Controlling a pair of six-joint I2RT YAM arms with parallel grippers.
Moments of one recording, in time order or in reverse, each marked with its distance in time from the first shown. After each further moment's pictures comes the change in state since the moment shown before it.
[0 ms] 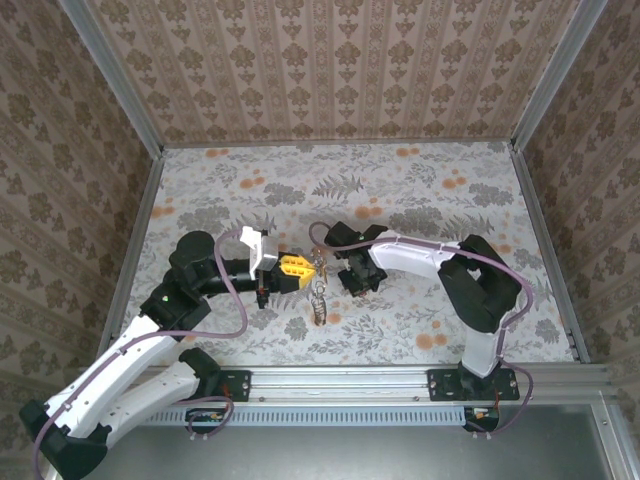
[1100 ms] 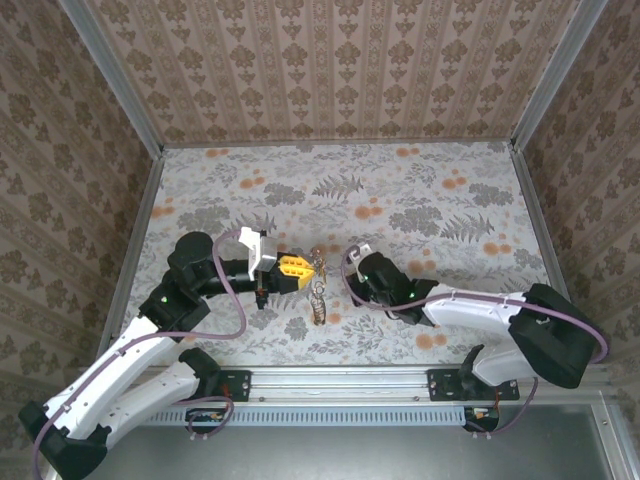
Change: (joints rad) left arm 0.000 -0.009 0.000 -0.001 0.000 0.000; right arm 0.093 -0.476 -0.652 0.958 0.177 -0.047
